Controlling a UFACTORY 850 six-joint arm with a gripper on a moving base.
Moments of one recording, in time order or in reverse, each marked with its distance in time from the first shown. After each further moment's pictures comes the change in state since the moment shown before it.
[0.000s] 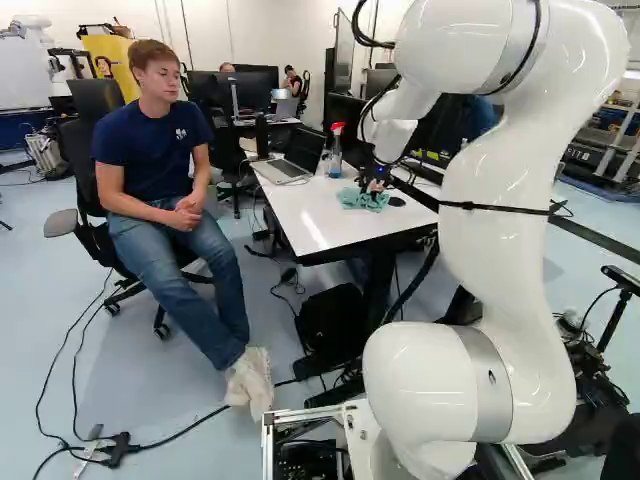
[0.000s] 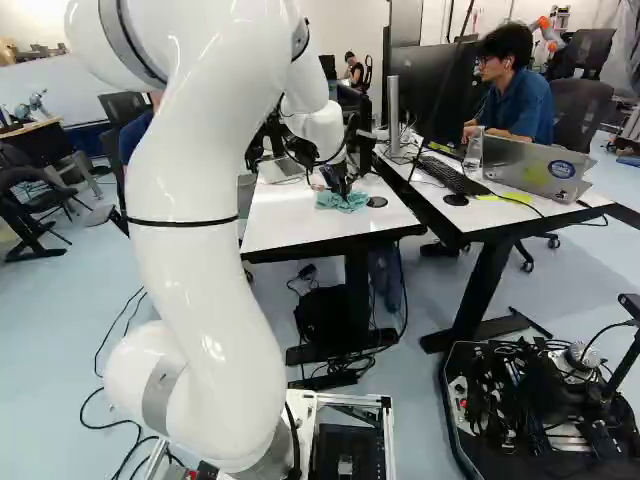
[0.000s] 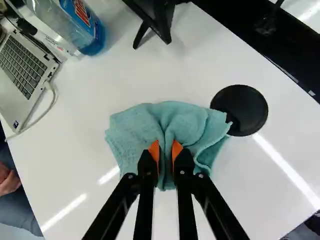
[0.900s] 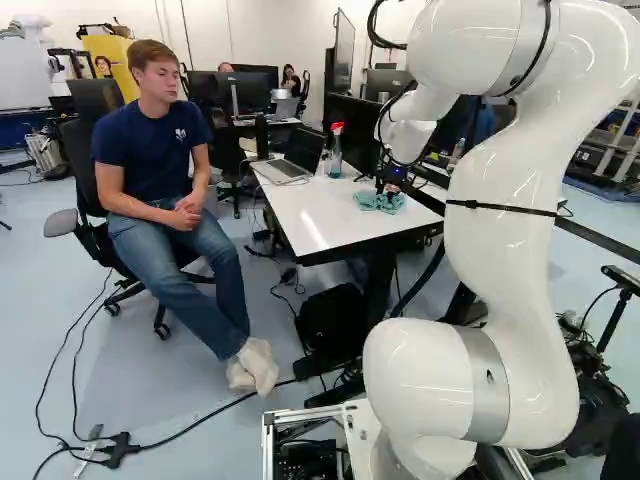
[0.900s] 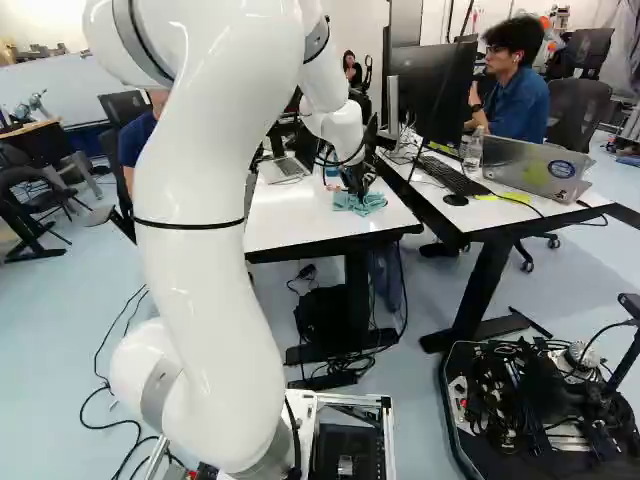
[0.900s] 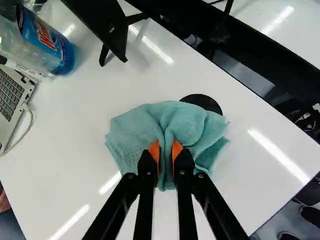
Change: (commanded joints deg) arm -4.7 -2.4 -3.1 0.0 0.0 0.0
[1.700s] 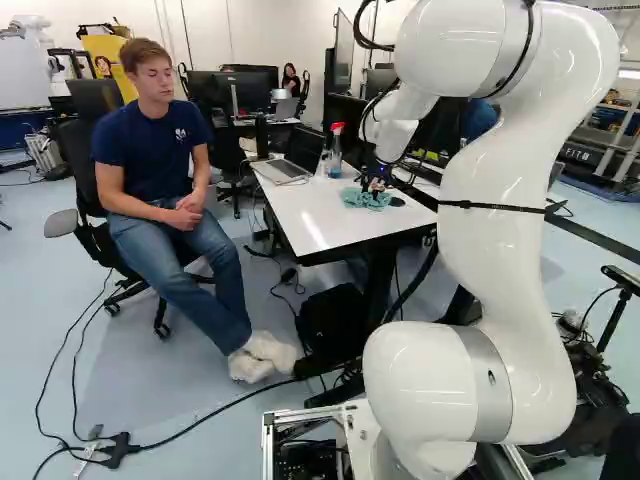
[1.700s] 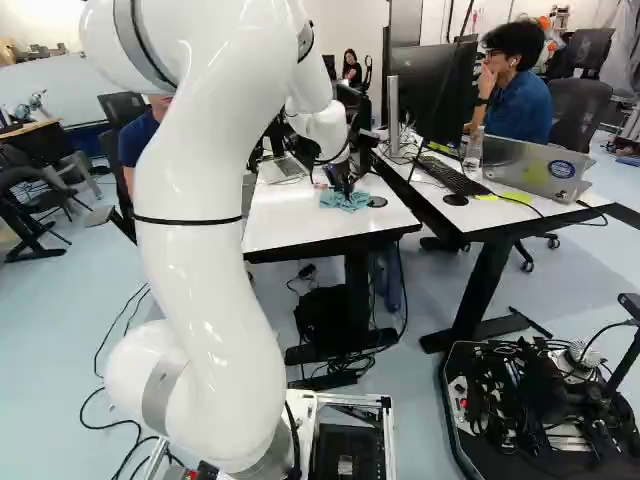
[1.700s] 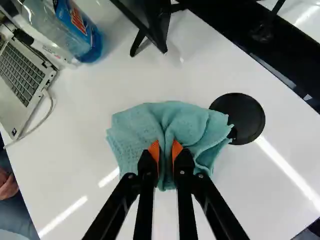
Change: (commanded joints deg) arm 4.9 0.9 1.2 0.0 0.0 0.0
